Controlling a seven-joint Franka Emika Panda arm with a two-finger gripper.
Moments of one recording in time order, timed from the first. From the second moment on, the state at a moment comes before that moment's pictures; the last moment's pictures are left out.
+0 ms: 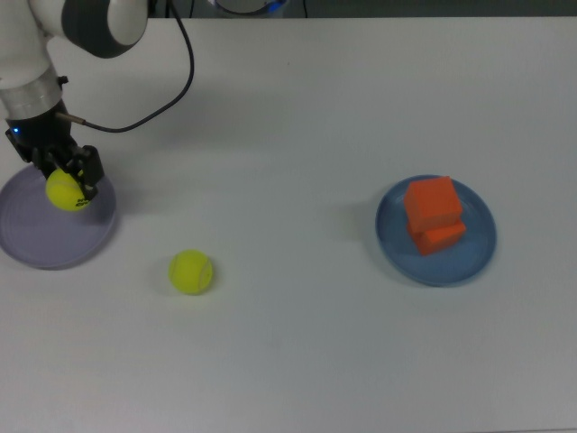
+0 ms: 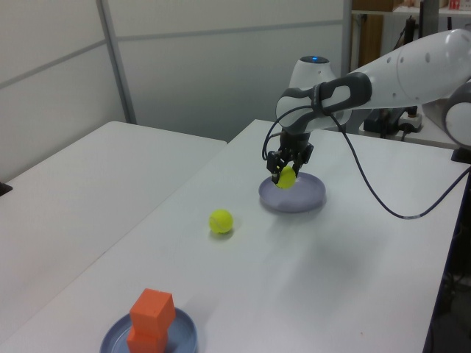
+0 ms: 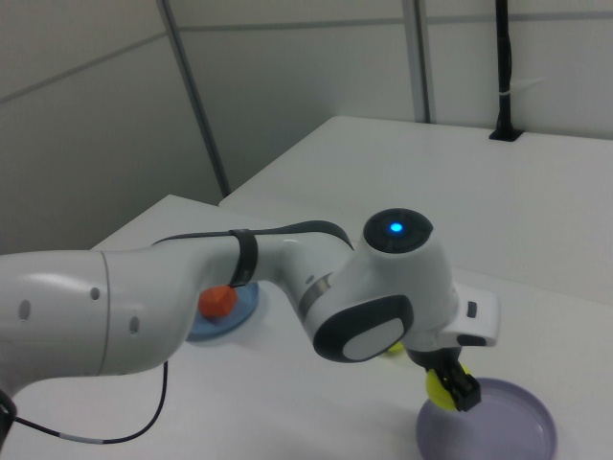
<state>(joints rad) 0.10 0.37 -0.30 -1.74 0.30 2.29 -0.10</state>
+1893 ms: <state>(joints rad) 0.18 0.59 -0.09 -1.57 0.31 2.46 -0.10</state>
